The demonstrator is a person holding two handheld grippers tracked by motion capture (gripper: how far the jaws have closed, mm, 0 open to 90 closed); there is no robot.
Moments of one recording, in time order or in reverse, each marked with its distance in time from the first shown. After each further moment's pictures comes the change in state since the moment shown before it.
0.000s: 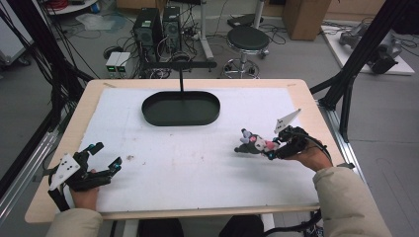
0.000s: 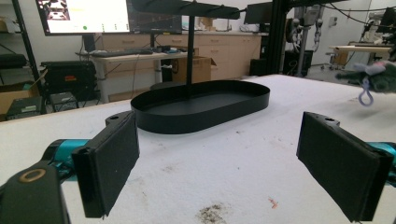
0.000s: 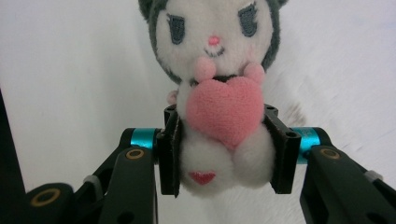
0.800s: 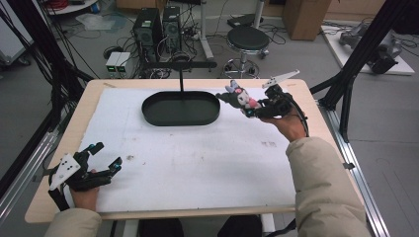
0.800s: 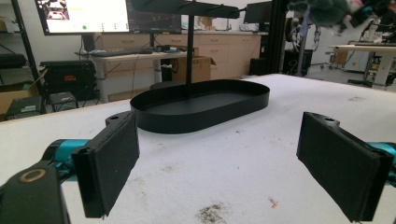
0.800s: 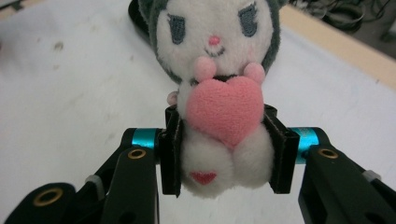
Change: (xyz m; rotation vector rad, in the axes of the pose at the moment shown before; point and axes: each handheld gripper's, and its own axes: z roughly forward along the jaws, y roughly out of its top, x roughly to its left) left arm 0.000 0.000 0.000 0.001 -0.001 -0.001; right arm -0.020 0.101 -0.026 -0.294 -0.135 0.212
